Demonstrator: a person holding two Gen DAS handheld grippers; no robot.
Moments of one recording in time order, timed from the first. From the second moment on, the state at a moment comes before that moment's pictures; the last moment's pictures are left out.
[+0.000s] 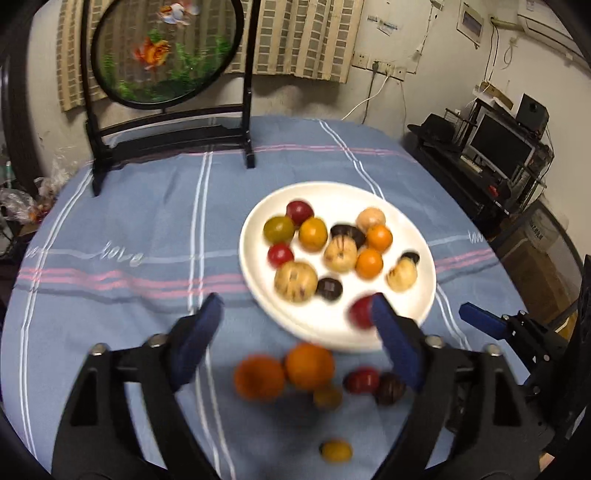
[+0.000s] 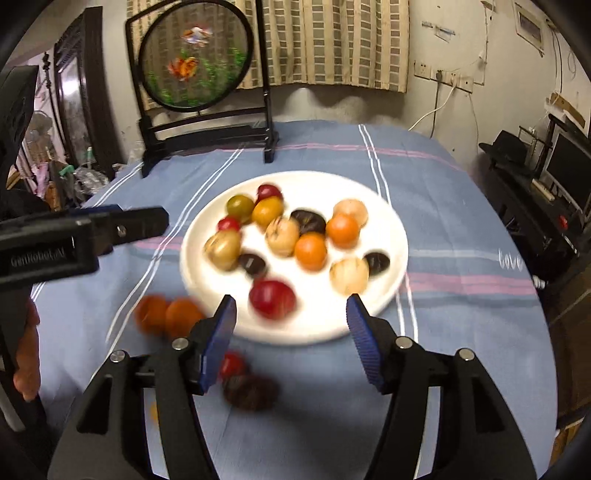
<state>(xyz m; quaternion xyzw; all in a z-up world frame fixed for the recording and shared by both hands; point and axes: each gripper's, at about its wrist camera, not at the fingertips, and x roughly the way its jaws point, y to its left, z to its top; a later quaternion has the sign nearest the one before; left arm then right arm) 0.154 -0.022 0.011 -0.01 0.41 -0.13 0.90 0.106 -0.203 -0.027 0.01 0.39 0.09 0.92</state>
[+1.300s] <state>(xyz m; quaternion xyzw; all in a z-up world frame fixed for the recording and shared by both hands) 0.047 0.050 -0.045 -0.08 0.45 -0.11 0.88 0.107 -0.188 -0.099 0.03 0.46 0.10 0.88</state>
